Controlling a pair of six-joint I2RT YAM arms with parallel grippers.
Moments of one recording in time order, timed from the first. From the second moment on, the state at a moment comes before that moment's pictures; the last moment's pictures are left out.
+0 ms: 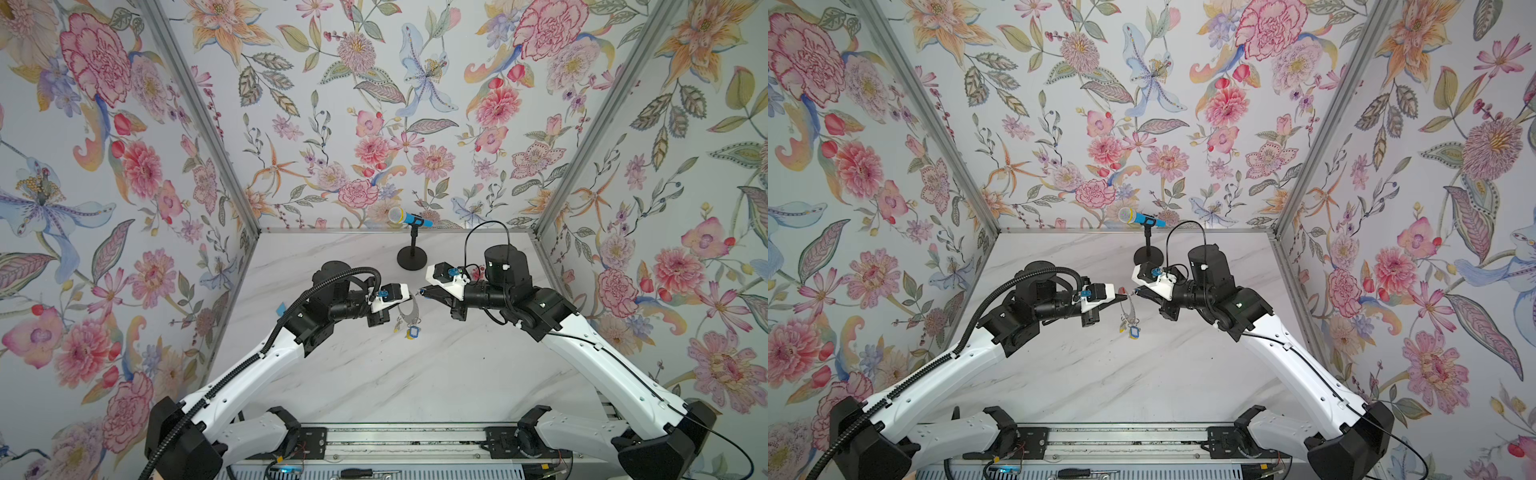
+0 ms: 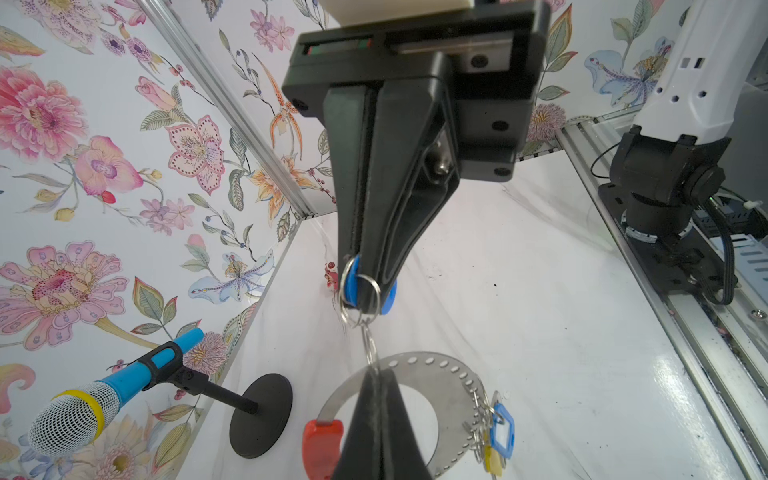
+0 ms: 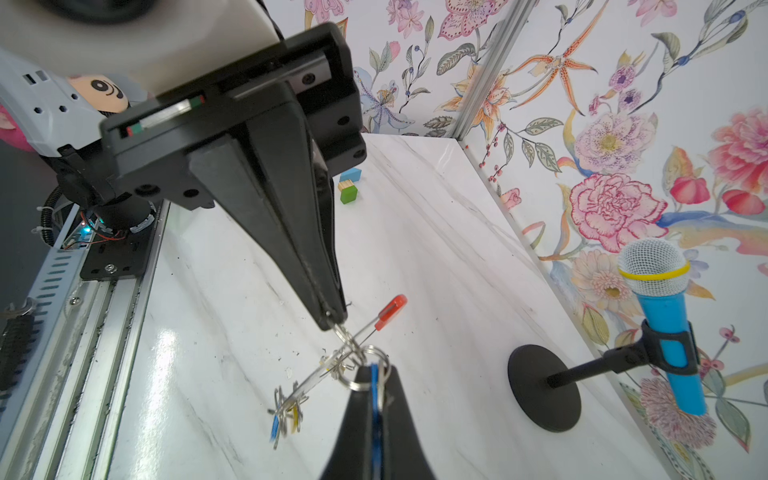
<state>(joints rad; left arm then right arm) -0.65 1.17 1.00 -0.14 0.61 0.64 0.62 1.18 1.21 -0.51 -0.56 -0.56</state>
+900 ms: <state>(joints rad) -0.67 1.21 1.19 -0.45 0.59 0.93 0.60 1.29 1.32 -0.64 -0.58 -0.59</state>
